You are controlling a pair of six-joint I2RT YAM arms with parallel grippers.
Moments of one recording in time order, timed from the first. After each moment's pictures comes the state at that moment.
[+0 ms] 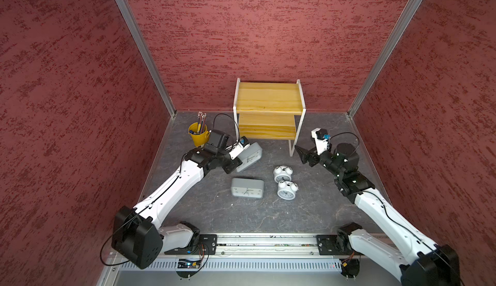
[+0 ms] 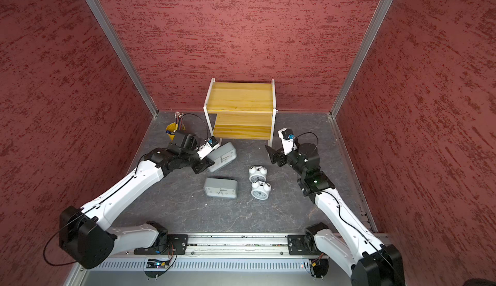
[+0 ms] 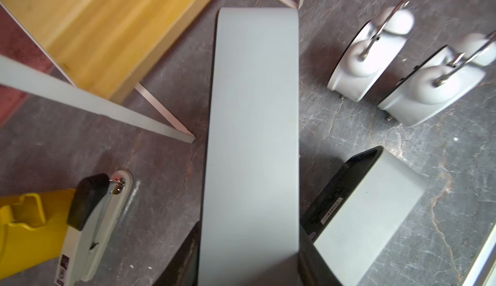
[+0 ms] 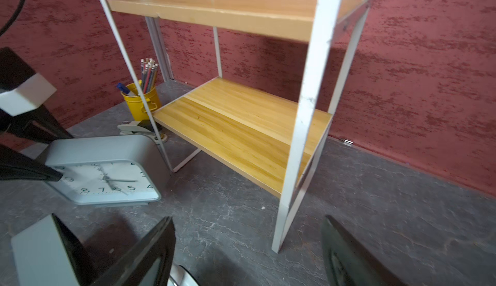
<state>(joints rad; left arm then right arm) -0.46 1.25 1.10 -0.74 0.21 0.44 0.33 0.96 0.69 0.08 -0.30 -0.04</state>
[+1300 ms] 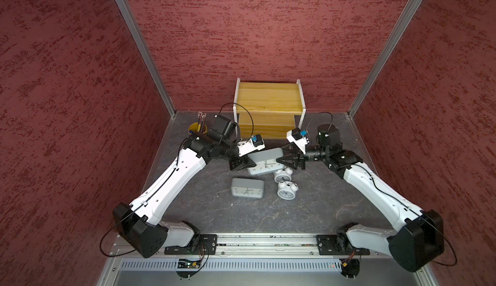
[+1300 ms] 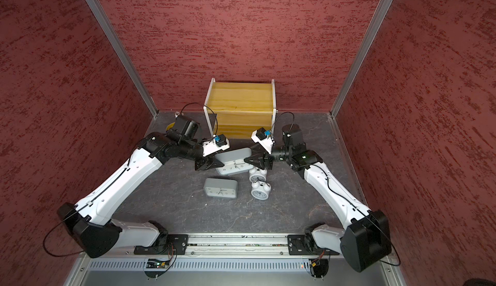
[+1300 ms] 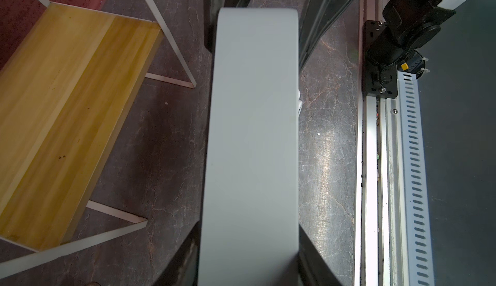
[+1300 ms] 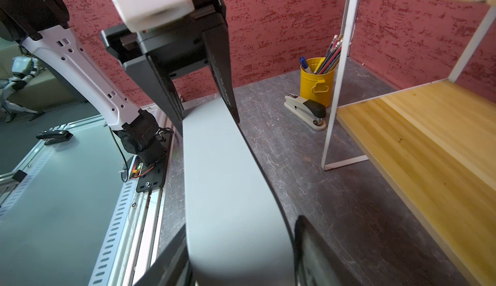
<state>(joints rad) -0.54 1.36 1.44 -1.04 0.52 0.67 0.40 1.25 1.02 -0.28 -0.98 -0.27</state>
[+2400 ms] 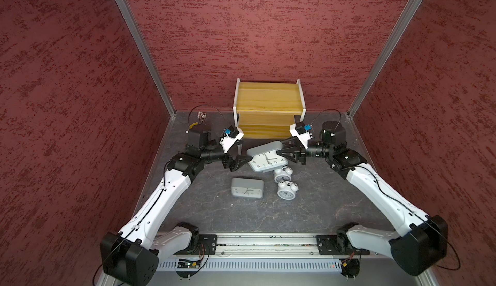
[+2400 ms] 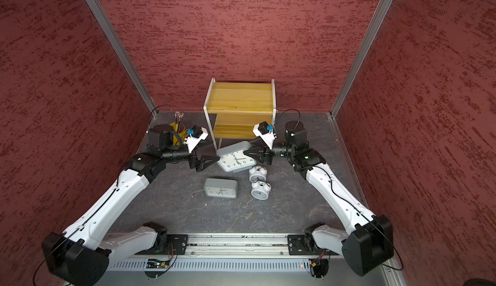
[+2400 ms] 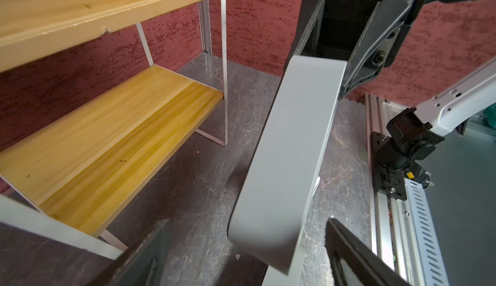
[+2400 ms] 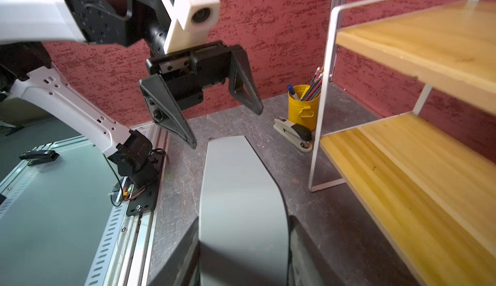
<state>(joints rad) -0.30 1.08 0.98 -0.37 0.81 0.26 0.39 1.21 1.07 -0.18 -0.95 -0.14</state>
